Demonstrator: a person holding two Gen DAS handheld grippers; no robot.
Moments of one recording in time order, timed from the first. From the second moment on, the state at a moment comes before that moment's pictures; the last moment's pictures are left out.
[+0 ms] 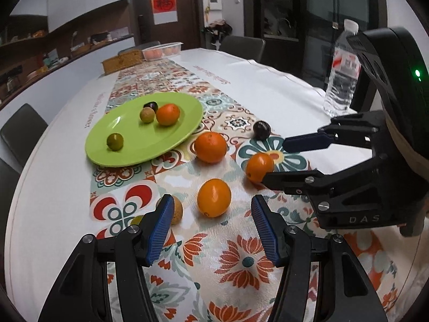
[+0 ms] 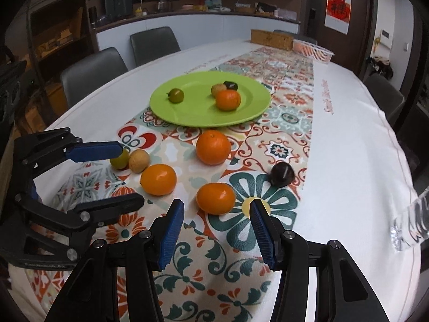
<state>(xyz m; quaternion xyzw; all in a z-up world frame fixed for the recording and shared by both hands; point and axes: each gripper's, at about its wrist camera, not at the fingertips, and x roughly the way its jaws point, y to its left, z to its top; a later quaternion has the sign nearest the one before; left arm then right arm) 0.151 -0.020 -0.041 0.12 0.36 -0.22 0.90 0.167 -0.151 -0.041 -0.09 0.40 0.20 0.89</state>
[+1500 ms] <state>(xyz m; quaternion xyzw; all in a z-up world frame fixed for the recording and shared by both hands) 0.153 -0.013 -0.012 0.05 0.36 -0.22 0.91 0.163 -0.149 -0.015 -0.07 0.38 0.21 0.90</state>
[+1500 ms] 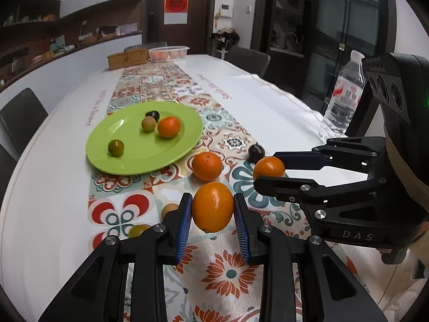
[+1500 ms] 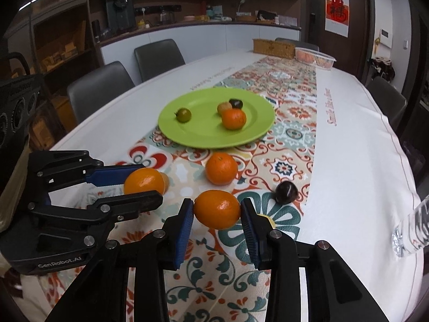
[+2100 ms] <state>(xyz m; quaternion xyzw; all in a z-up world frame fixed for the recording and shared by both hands) 0.148 0.022 0.042 0.03 0.30 -0.15 0.94 0.165 -0.134 0.039 -0.04 0.31 0.22 0.92</state>
